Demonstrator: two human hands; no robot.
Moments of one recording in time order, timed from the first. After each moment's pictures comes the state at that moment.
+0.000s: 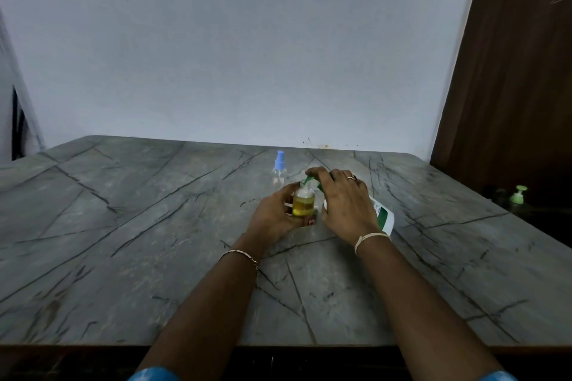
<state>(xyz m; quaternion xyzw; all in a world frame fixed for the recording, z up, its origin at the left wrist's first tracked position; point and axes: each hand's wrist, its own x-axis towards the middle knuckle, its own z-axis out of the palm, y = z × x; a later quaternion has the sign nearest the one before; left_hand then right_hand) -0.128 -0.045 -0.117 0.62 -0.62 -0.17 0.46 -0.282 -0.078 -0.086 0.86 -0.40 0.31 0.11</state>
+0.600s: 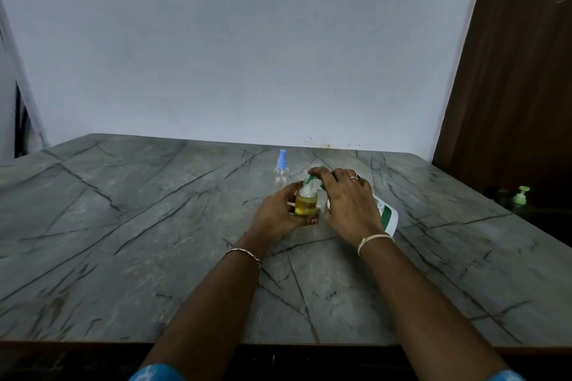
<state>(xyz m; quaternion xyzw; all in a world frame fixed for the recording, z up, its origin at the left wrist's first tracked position) -0.128 -0.044 -0.116 0.61 -0.62 -0.18 0.46 -0.281 -0.079 -0.088 0.85 -0.40 0.31 0.14</state>
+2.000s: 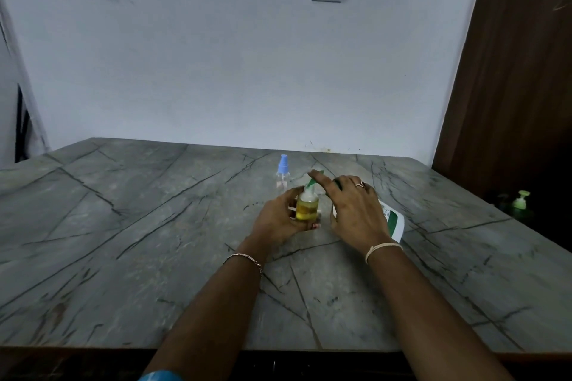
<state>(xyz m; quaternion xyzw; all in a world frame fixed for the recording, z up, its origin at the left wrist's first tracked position) -0.129 -0.041 -0.116 0.60 -0.61 -0.20 0.48 -0.291 -0.089 -0.097 0.85 -0.37 0.31 0.19</state>
